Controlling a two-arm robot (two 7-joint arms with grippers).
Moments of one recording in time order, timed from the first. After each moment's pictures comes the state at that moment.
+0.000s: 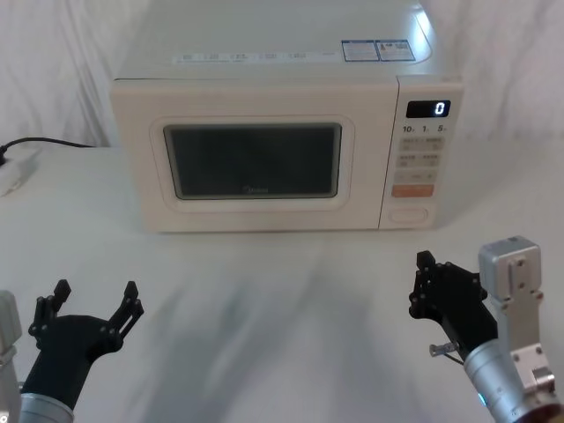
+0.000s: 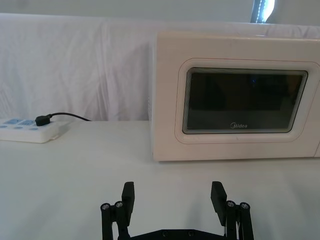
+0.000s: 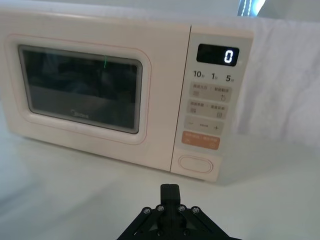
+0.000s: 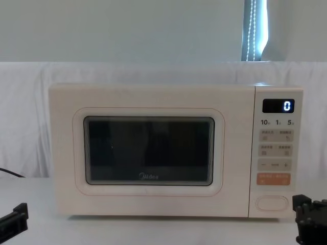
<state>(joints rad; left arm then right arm) 0.27 0.24 0.04 -1.85 -0.25 -0.02 -0.02 -0.10 0.13 -0.23 -1.72 0.00 0.01 0.01</state>
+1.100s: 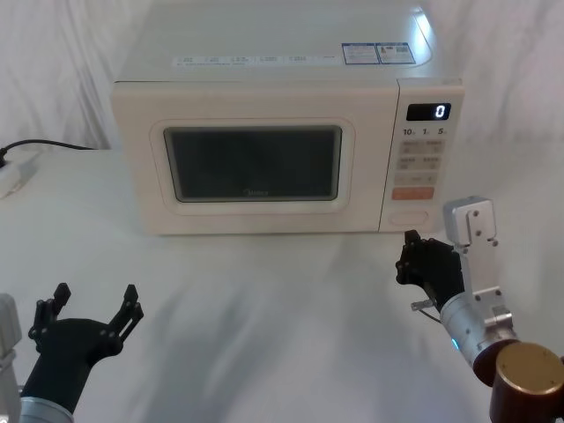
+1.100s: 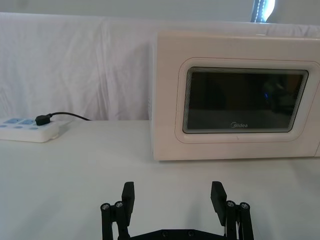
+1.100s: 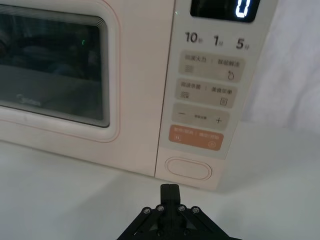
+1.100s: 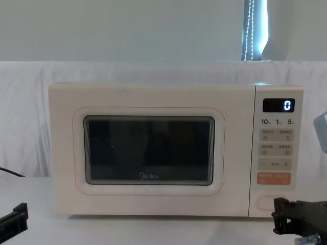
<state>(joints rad) 0.27 0.24 0.04 -1.85 -0.25 -0.02 -0.02 0.18 0.03 -0.17 -1.38 -0.05 0.04 0.06</state>
